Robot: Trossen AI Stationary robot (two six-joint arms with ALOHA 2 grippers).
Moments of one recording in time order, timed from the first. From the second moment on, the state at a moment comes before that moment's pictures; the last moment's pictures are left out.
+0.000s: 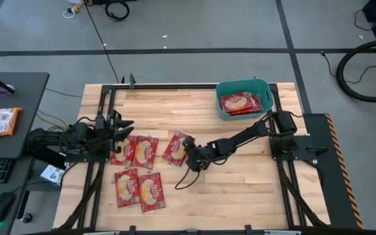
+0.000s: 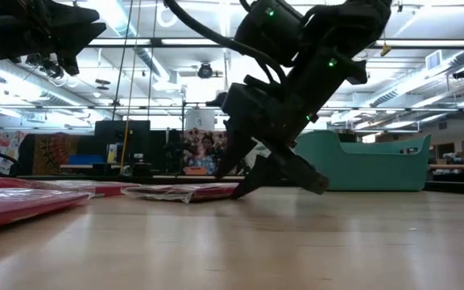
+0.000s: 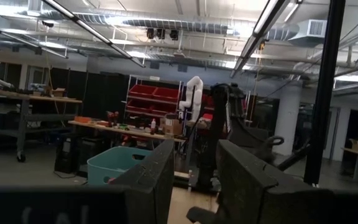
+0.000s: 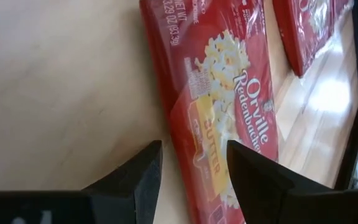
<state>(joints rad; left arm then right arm) -0.08 0.01 0.01 0.39 -0.30 -0.07 0.16 2.01 1.12 -0.01 0.39 -0.83</state>
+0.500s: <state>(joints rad) -0.08 0.01 0.01 0.40 -0.30 -0.08 0.10 2.01 1.12 0.02 0.30 -0.92</state>
